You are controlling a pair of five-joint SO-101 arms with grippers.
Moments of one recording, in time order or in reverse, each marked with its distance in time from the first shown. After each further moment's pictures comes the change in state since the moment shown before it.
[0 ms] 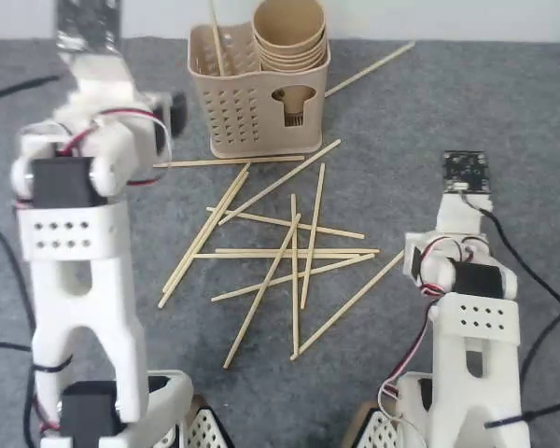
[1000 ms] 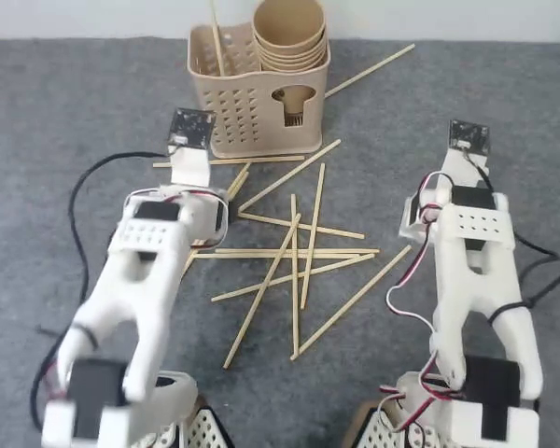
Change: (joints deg) left arm 6.3 9.1 44.0 -32.6 0.3; right arm -1.0 35.2 -23.8 5.6 -11.3
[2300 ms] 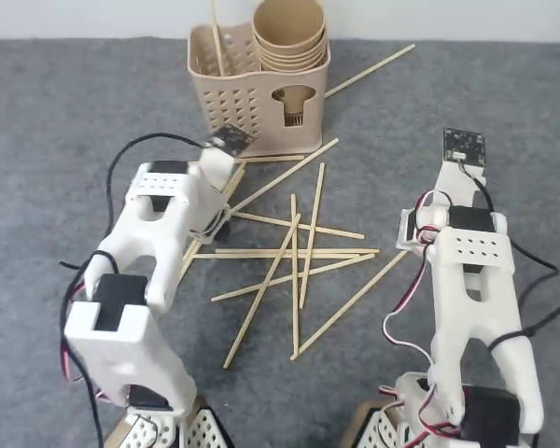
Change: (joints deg) left arm -1.2 26.1 -22.2 17.7 -27.7; right arm -1.0 -9.7 7.7 -1.9 2.3
